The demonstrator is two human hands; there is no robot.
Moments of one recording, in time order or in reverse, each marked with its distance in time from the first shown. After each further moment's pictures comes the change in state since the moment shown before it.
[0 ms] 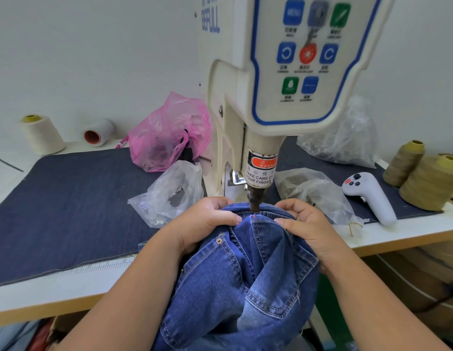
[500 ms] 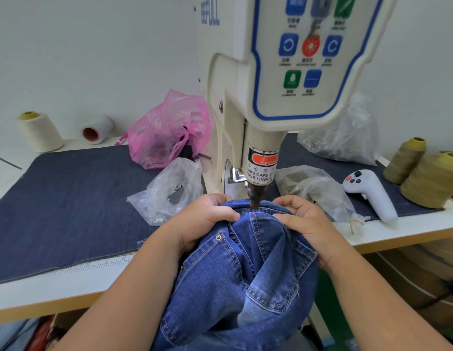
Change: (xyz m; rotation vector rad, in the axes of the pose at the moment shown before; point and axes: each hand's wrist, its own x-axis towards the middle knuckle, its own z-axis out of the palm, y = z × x) left_hand 0.002 0.000 -0.001 -0.003 0.027 -0.021; right_hand 0.004 -0.001 0.003 -0.023 0.023 0.050
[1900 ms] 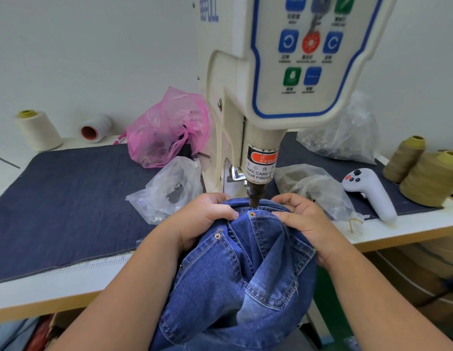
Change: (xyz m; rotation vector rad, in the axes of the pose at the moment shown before) left_hand -0.004 0.007 0.004 0.003 -0.010 -0.051; right_hand 0.003 0.000 -0.002 0.014 -0.022 0.022
